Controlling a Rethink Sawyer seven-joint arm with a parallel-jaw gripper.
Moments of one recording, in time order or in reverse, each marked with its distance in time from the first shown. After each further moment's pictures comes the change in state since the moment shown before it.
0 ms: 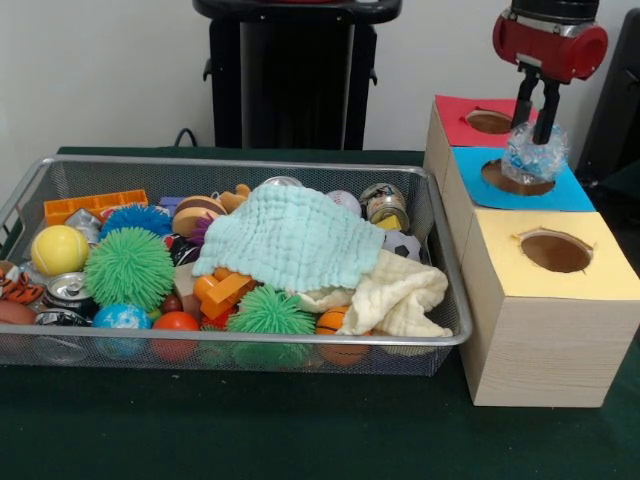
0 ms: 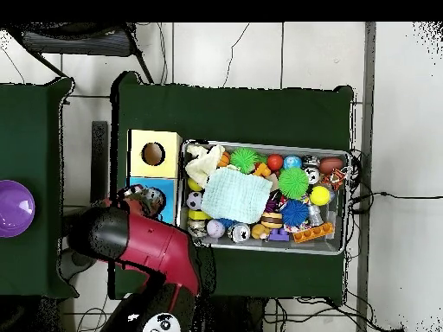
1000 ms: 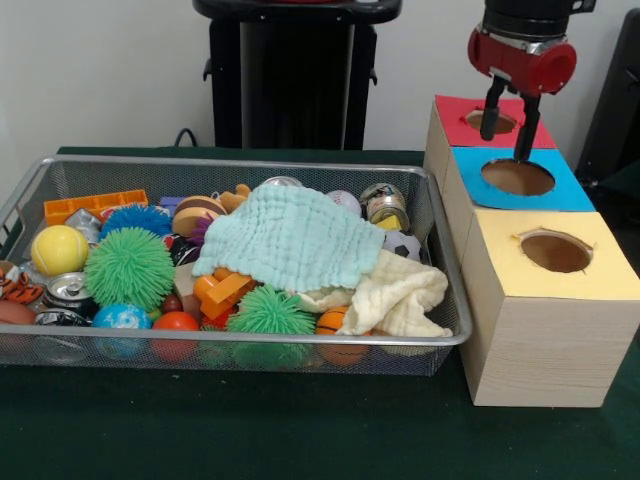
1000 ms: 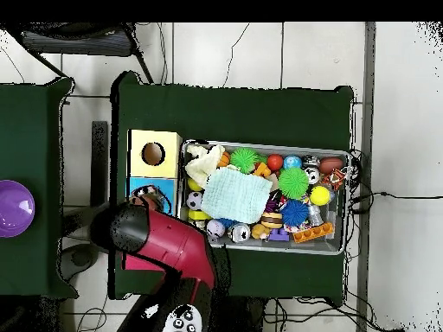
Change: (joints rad) arm -0.078 -0.003 0.045 0.033 -0.001 0.000 0.000
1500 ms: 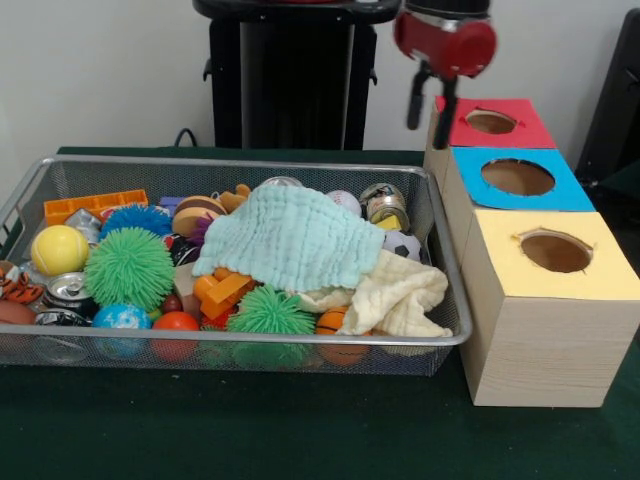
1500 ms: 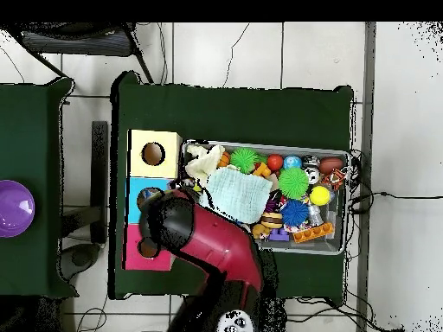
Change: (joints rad) arm -0.160 -0.058 -0.004 -0.004 -0.103 0.001 0.000
